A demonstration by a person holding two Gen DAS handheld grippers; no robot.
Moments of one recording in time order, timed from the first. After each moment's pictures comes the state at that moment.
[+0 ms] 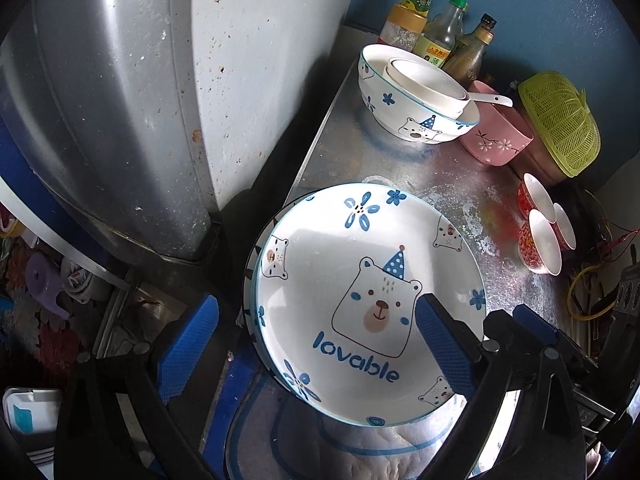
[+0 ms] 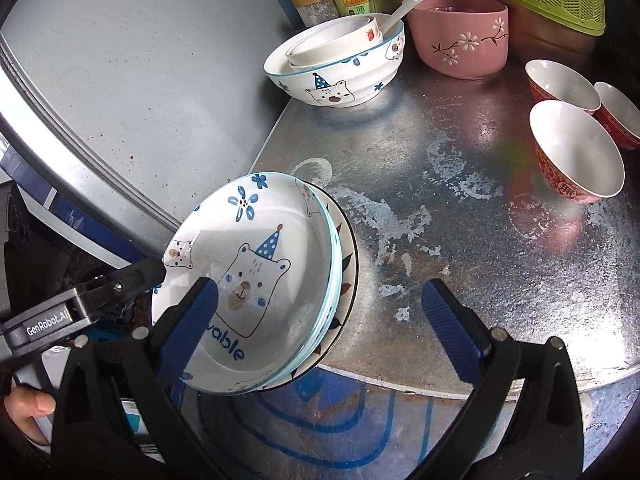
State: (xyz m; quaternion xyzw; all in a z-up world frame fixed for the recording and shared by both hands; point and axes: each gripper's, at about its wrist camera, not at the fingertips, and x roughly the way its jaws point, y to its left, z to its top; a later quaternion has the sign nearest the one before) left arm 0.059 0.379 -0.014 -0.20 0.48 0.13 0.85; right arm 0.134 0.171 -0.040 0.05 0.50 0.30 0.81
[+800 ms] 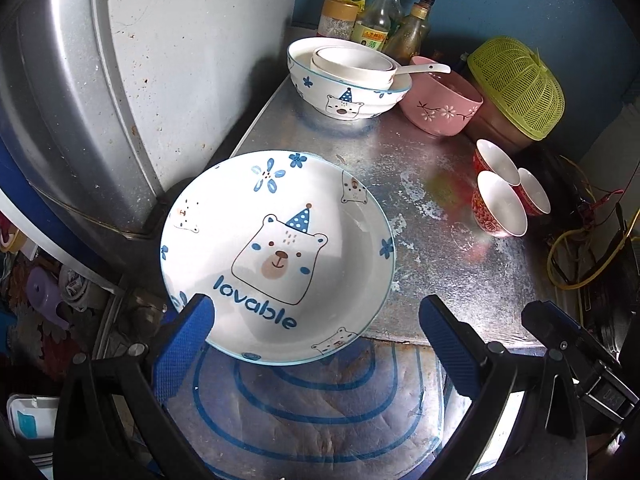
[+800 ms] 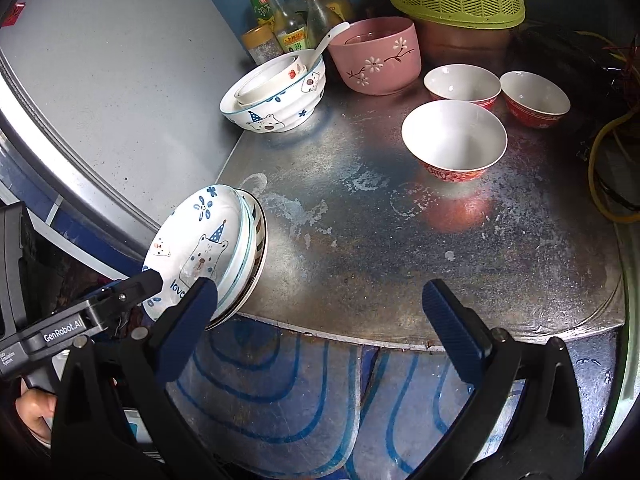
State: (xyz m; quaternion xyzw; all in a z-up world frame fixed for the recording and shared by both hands) left arm 0.052 0.282 0.003 -0.17 0.47 0.11 0.86; right arm 0.111 0.052 -0.013 0.08 0.48 0.26 0.84
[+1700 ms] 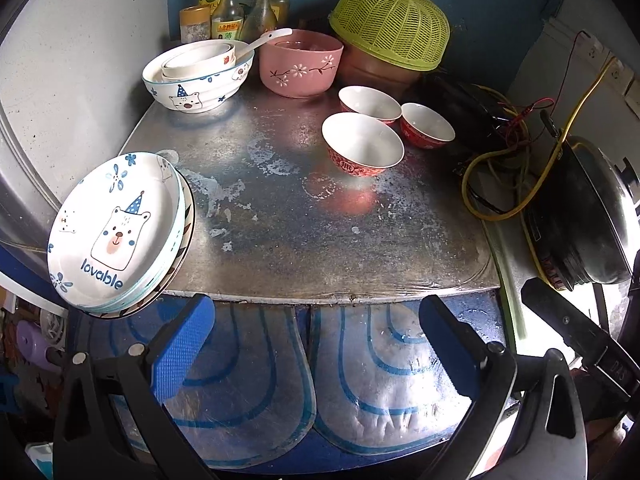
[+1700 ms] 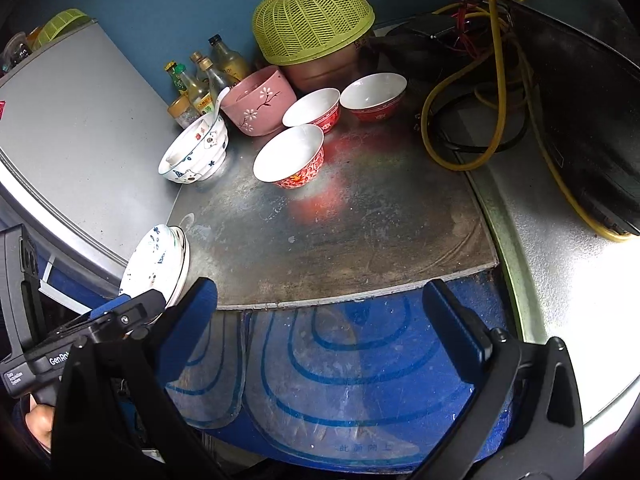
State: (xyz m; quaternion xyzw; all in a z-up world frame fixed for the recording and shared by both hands) left arm 0.055 0.120 0.013 -0.10 0.48 0.01 0.87; right arm 0.073 -0.115 -0.009 0.16 0.45 0.17 0.86
